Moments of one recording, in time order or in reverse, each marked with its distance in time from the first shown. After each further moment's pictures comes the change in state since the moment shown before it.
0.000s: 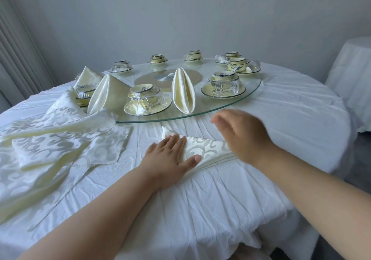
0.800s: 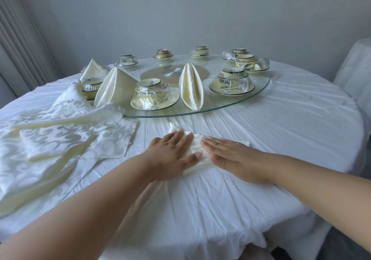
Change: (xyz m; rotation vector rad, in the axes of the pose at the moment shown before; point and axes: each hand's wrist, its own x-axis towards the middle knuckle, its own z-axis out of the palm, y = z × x) left_hand 0.002 -0.017 -0.012 0.107 -0.104 0.091; right_hand -0.014 -0.011 0.015 -0.023 -1.007 -0.023
